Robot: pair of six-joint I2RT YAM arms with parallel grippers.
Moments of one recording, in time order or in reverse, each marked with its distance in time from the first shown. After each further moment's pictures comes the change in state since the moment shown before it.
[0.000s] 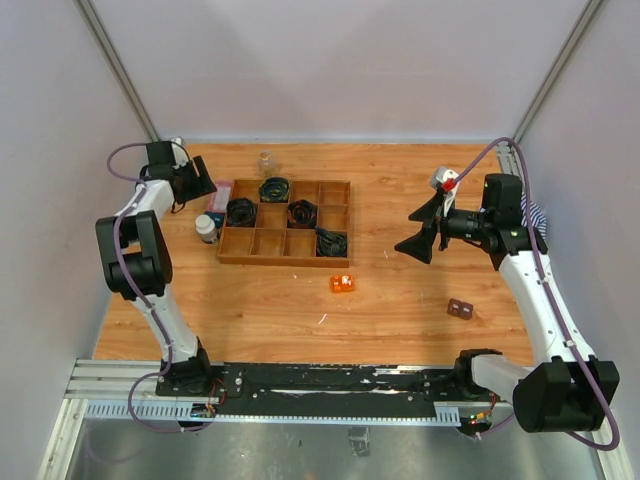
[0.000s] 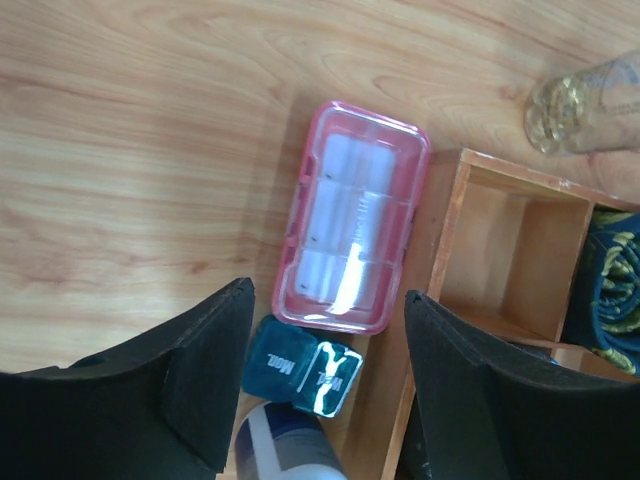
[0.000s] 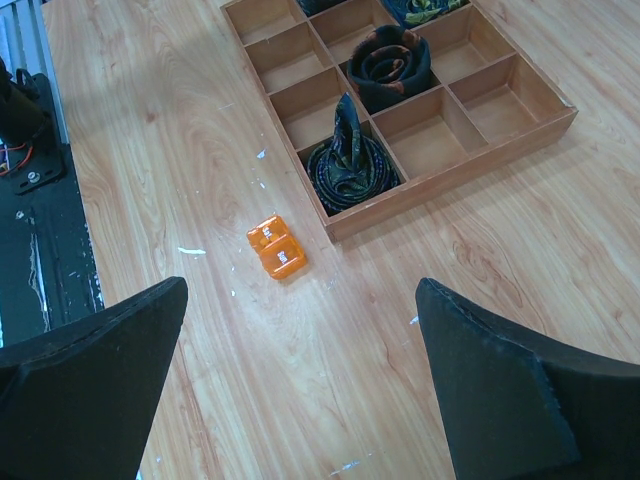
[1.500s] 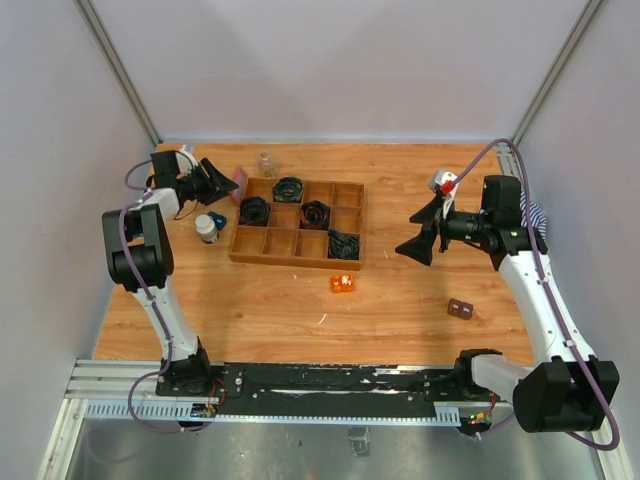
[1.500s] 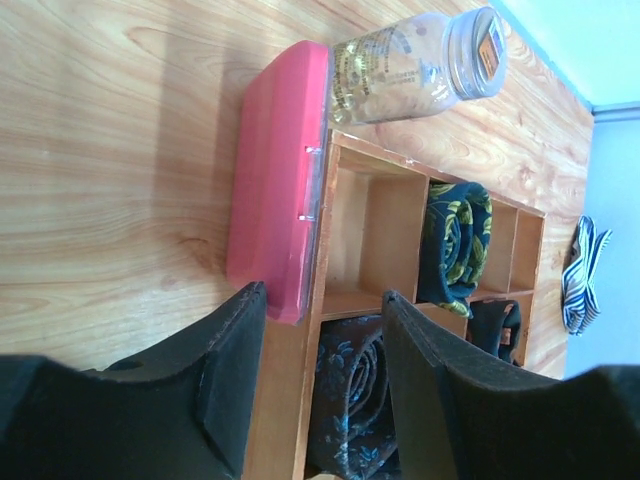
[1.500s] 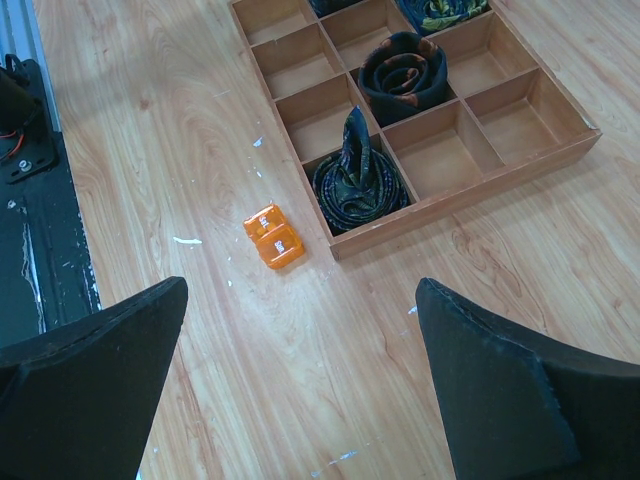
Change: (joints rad) left arm 0.006 0.098 -0.068 0.245 0.466 -0.316; right arm 0.000 0.000 -0.002 -0.033 0.015 -0.035
